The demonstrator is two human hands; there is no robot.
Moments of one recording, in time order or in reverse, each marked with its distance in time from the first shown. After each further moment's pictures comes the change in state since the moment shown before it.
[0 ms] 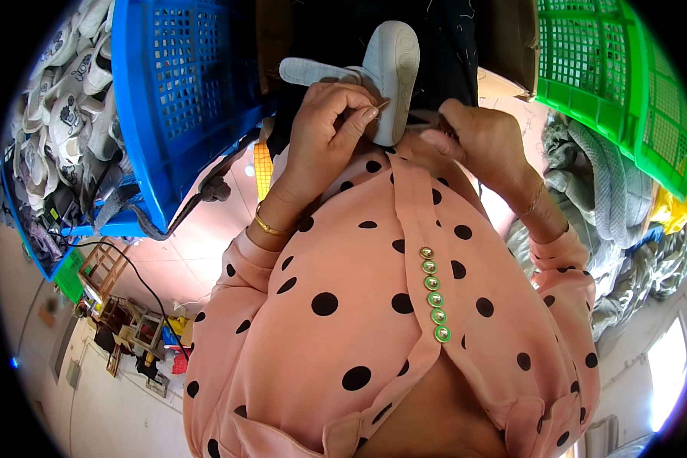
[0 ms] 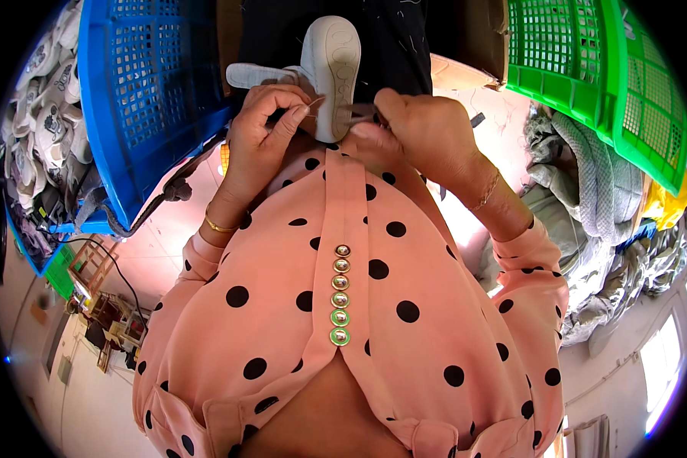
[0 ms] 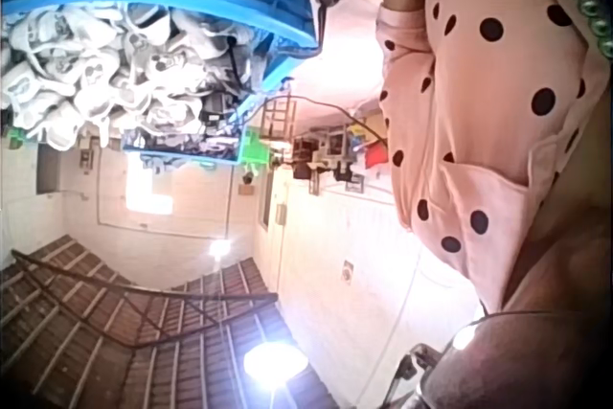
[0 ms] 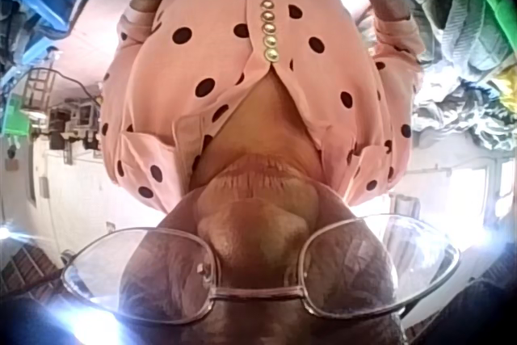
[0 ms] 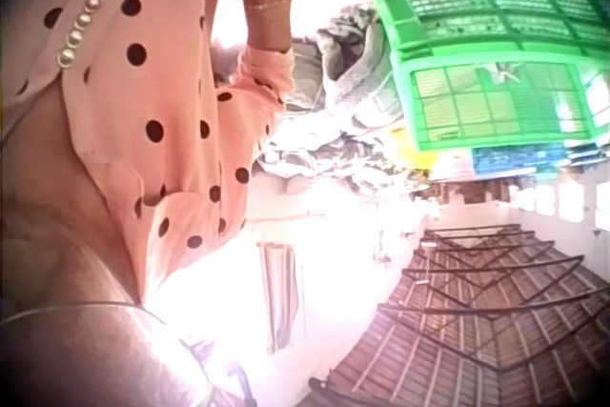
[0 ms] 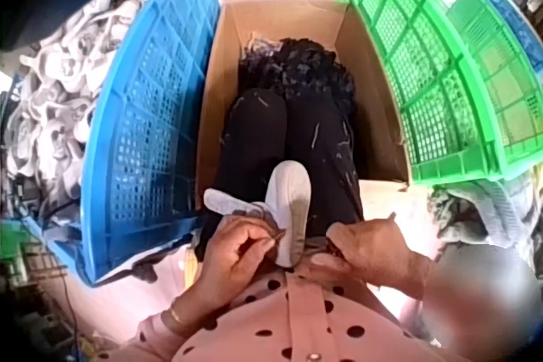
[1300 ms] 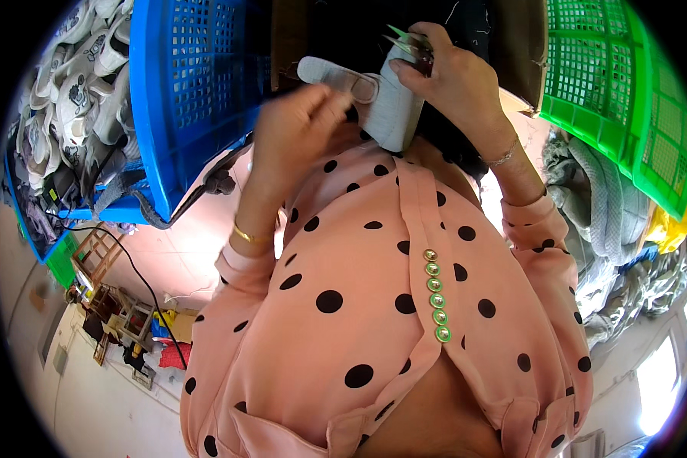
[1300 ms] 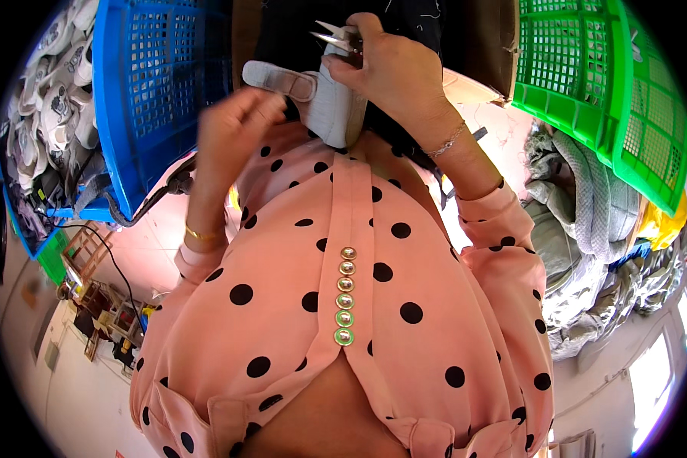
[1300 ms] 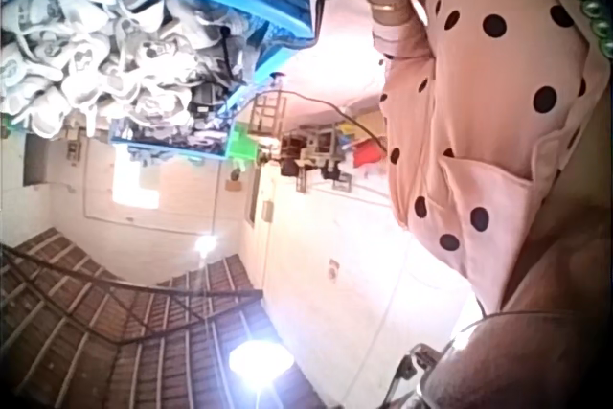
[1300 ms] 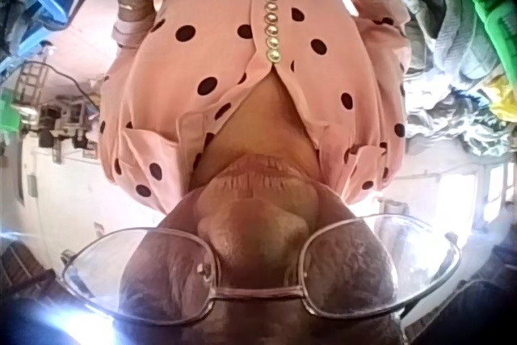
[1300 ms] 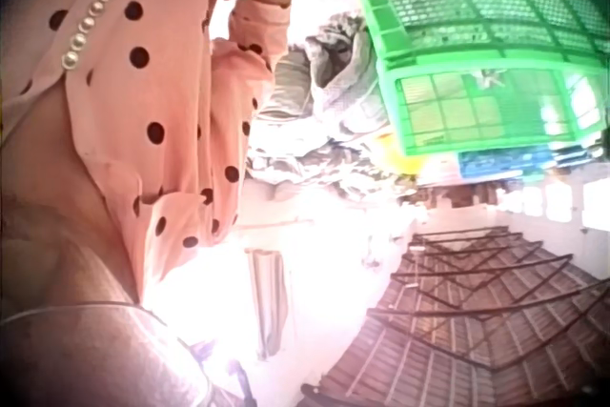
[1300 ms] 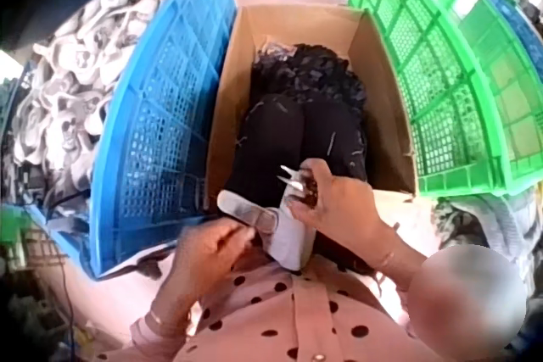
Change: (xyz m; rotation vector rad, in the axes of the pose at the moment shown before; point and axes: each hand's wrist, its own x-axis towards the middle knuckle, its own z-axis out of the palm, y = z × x) left_hand 0.004 0.011 -0.044 0.186 -0.126 -0.453; right_hand 0.081 0.006 0.030 0.020 0.185 0.224
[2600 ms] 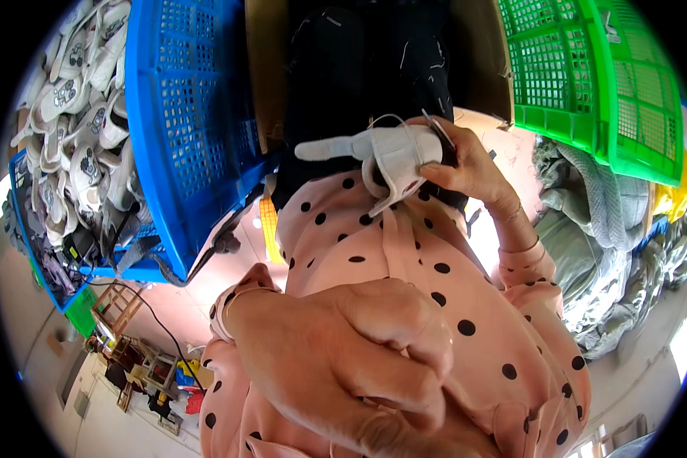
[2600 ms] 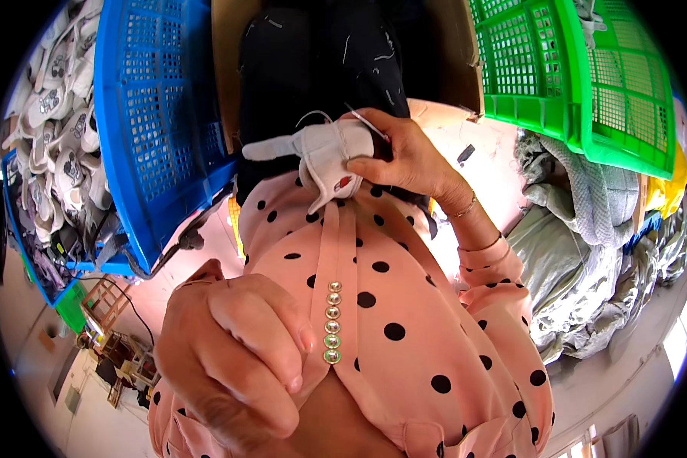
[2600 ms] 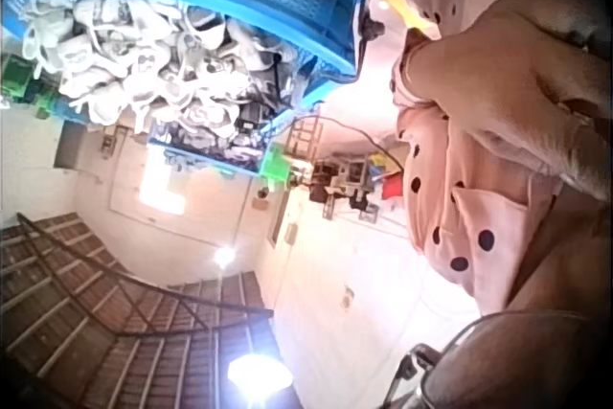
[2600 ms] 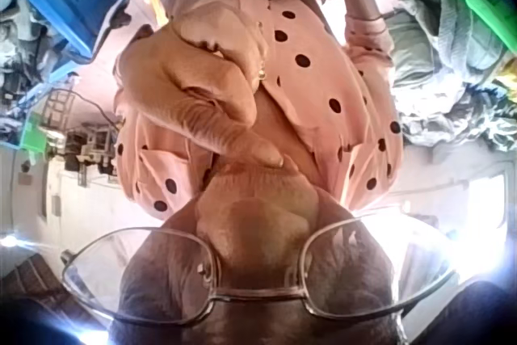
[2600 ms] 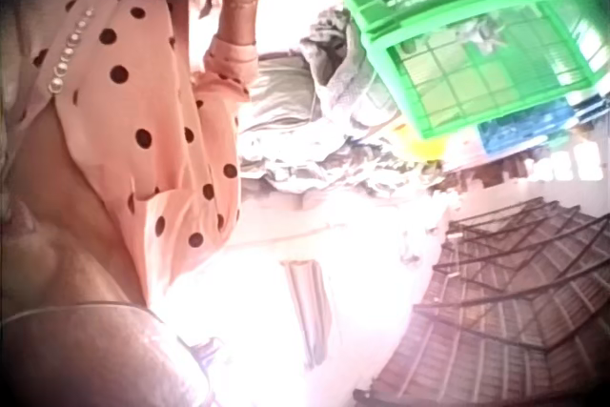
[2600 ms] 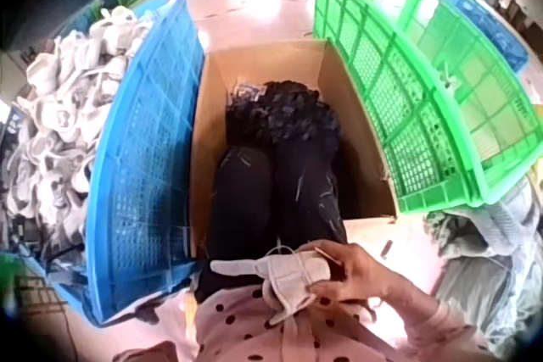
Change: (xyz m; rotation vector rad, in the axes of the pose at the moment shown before) left_hand -0.035 0.143 0.000 -0.960 -0.302 1.271; right_hand -0.048 0.025 -0.058 1.106 -0.390 0.262
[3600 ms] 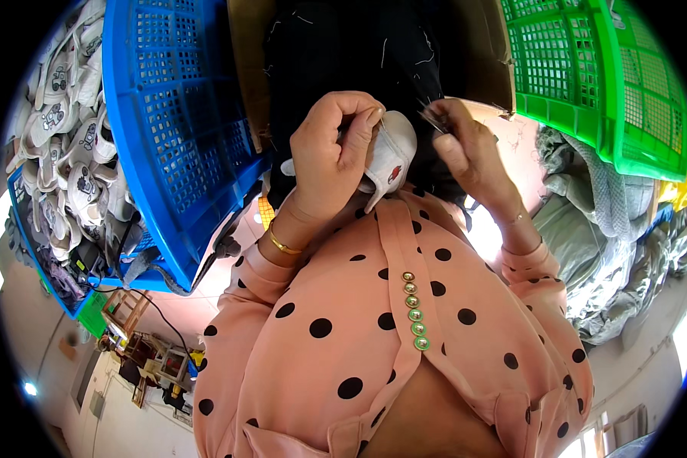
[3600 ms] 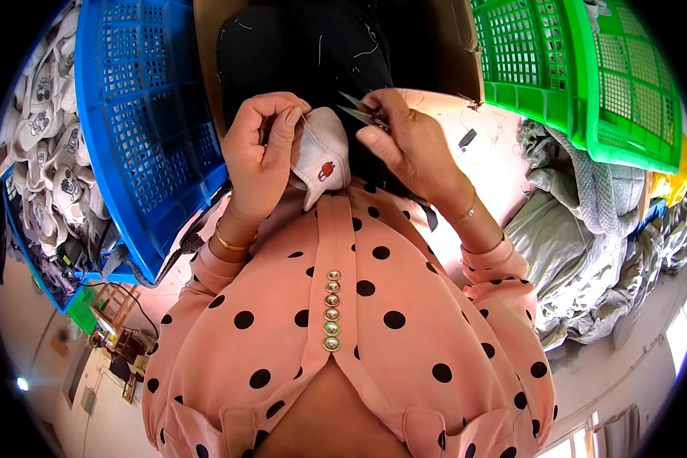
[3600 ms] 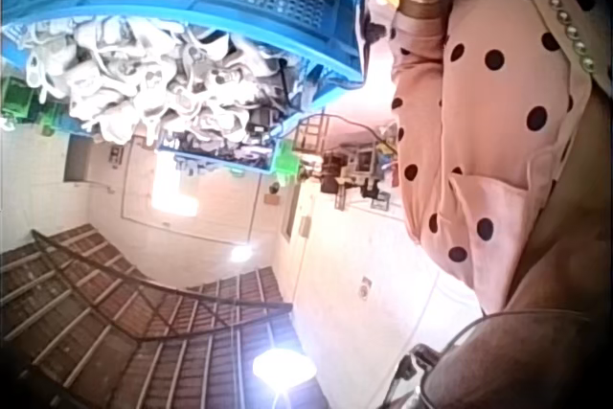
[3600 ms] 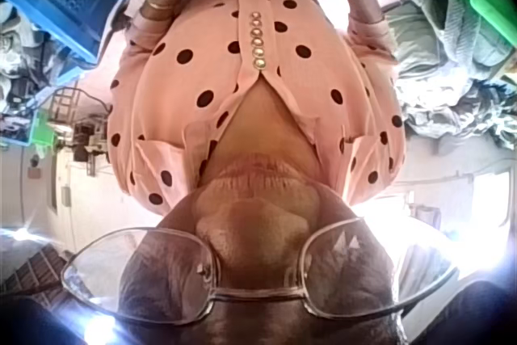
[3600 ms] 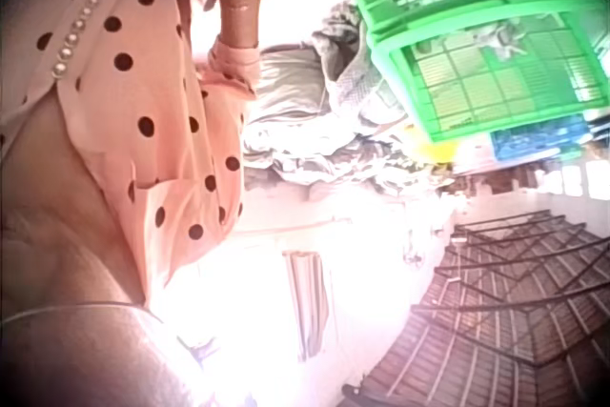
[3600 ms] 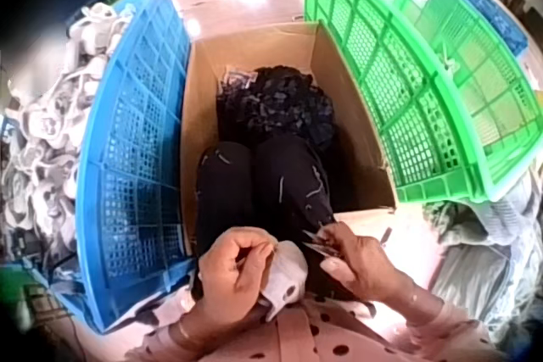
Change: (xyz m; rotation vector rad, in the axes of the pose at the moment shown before) left_hand -0.058 -0.098 -0.065 0.708 0.440 -0.707; right_hand -0.003 0.003 -0.006 -0.530 0.376 -0.164
